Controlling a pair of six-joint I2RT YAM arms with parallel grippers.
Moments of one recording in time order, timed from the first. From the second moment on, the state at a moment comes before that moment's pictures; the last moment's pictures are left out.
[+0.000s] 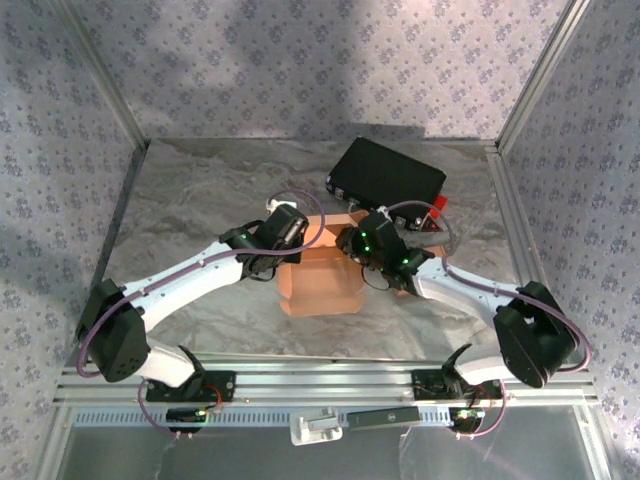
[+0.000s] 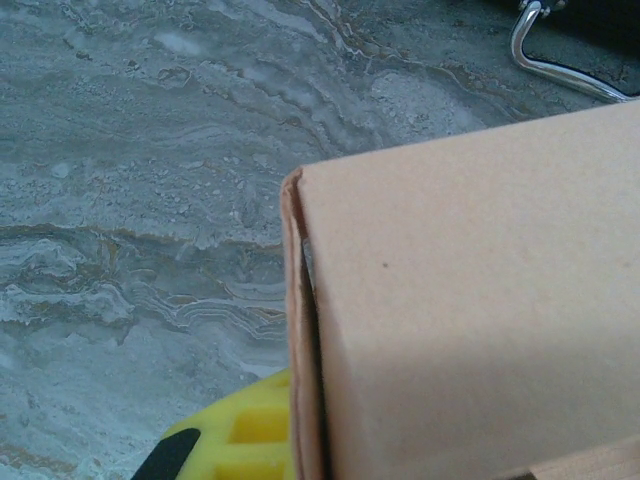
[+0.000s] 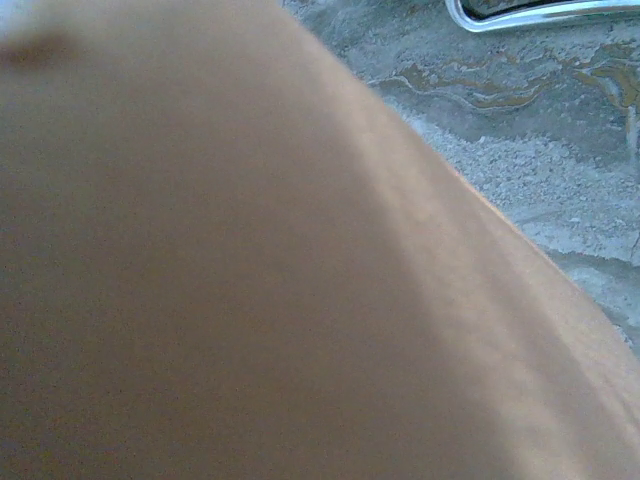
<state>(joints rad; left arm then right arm) -0.82 1.43 1.09 -0.60 -0.36 -0.56 0.70 1.39 0.79 -0.02 0.06 1.07</state>
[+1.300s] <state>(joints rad) -0.37 1.52 1.25 -0.59 0.36 -0.19 0.27 1.23 0.91 -0.17 -0.63 0.46</state>
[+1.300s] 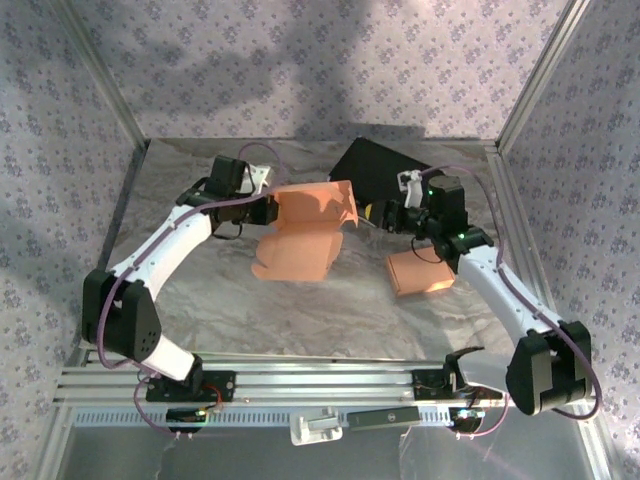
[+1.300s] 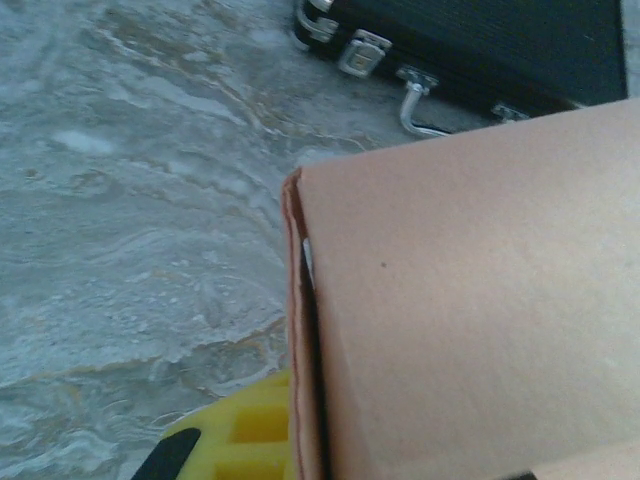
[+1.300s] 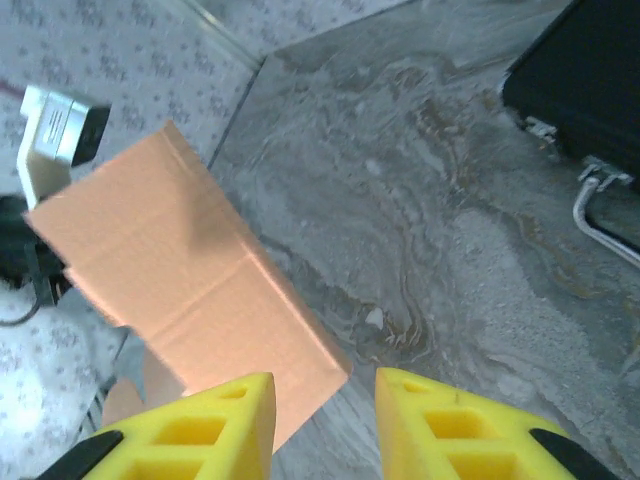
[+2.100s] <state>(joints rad) -0.37 1.57 1.26 -0.59 0.53 -0.13 0.30 1.30 1.03 -0.27 -0.83 0.21</state>
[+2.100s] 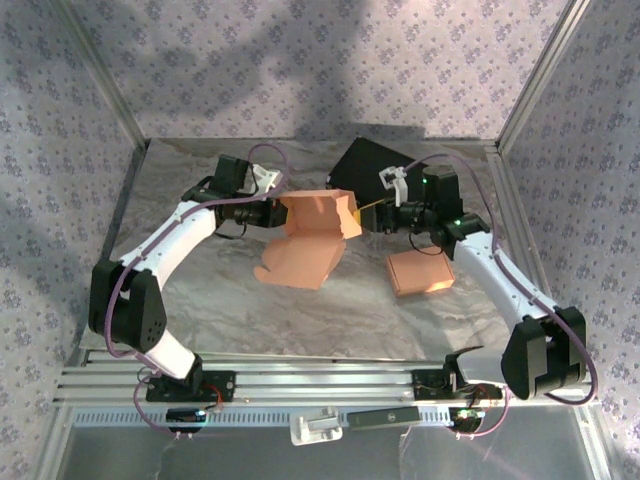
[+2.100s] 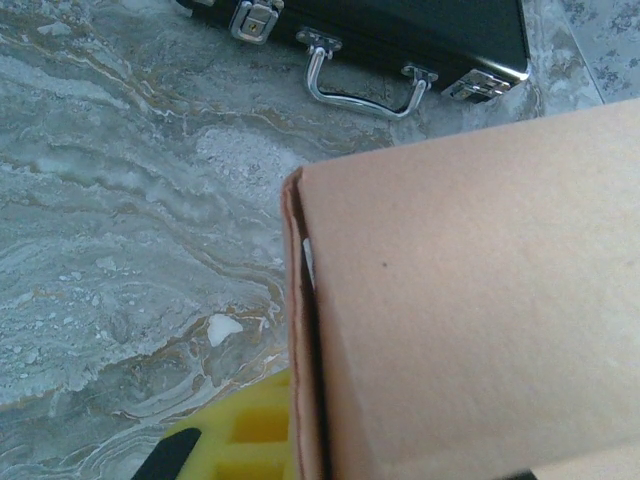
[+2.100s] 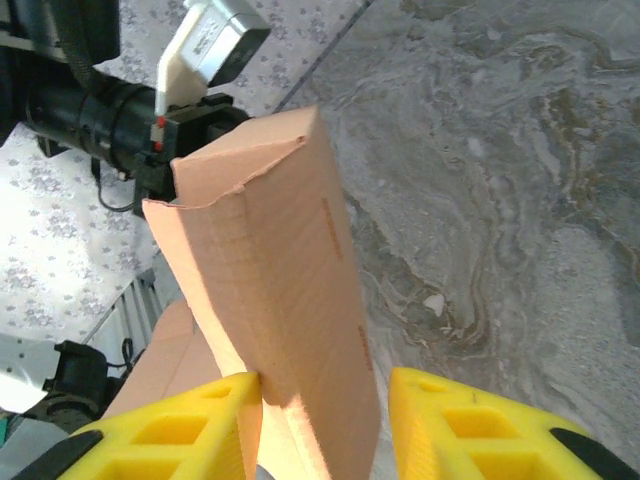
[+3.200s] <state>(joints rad) -0.40 1.57 1.27 -0.59 0.43 -0.15 0.46 1.39 1.13 -0.38 -0.55 0.17</state>
